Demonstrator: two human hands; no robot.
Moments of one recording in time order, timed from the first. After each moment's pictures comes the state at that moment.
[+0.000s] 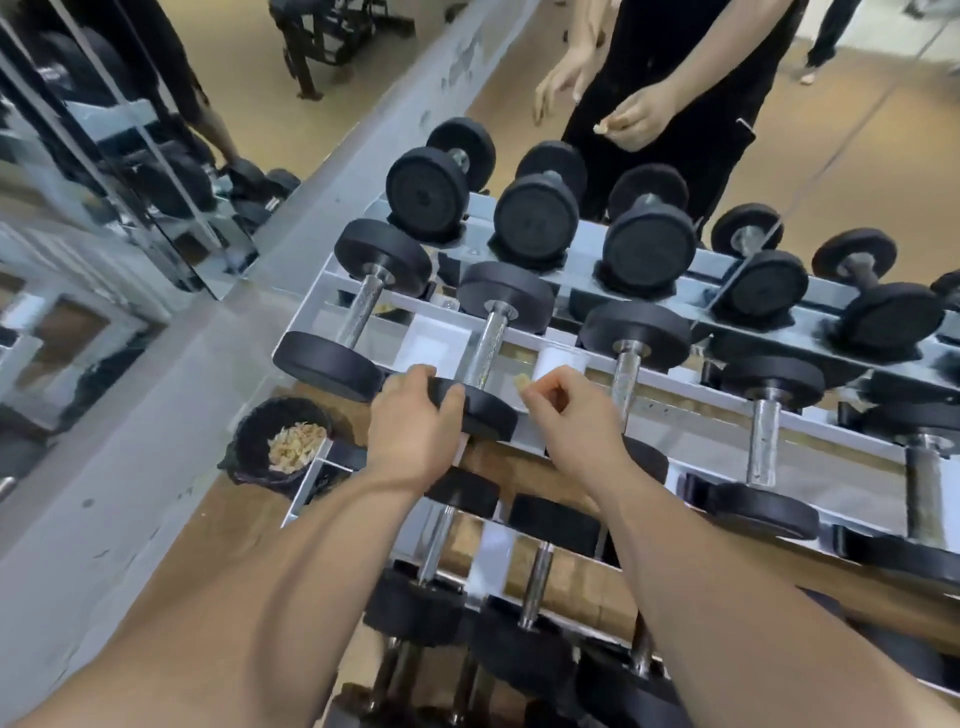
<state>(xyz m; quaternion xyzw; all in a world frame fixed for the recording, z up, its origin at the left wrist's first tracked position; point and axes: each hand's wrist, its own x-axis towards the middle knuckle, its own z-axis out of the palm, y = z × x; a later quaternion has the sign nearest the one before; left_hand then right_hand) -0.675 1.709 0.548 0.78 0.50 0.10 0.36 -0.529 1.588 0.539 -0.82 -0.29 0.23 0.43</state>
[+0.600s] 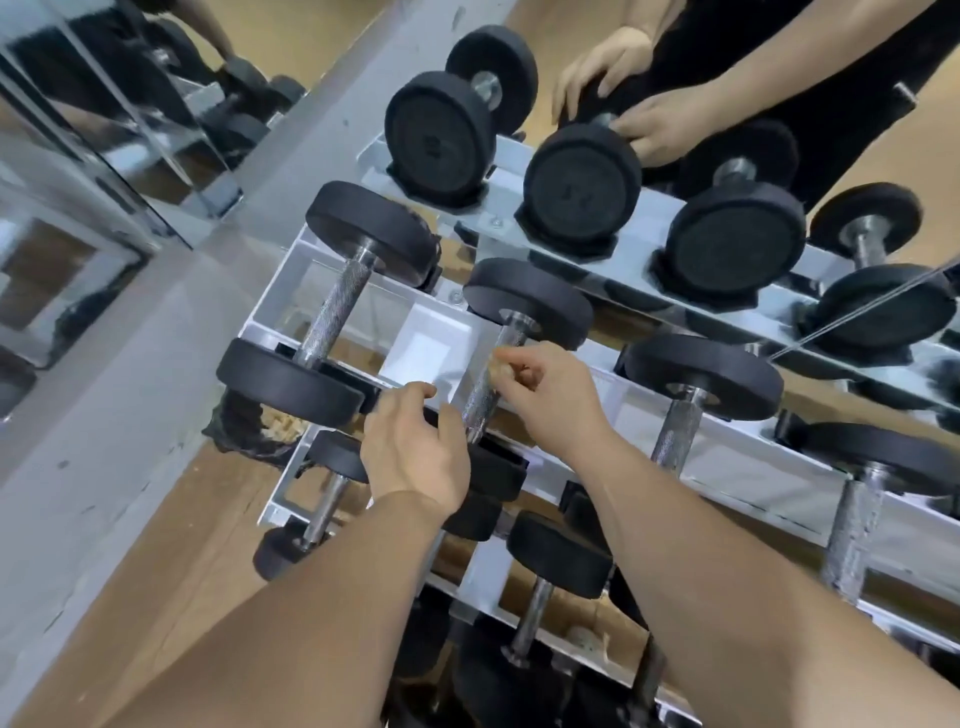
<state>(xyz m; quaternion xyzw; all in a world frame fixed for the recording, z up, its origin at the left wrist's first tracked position) -0.607 1.751 0.479 0.70 0.62 0.12 0.34 -0.451 1.711 0.471 -0.79 -0.43 0.25 0.36</state>
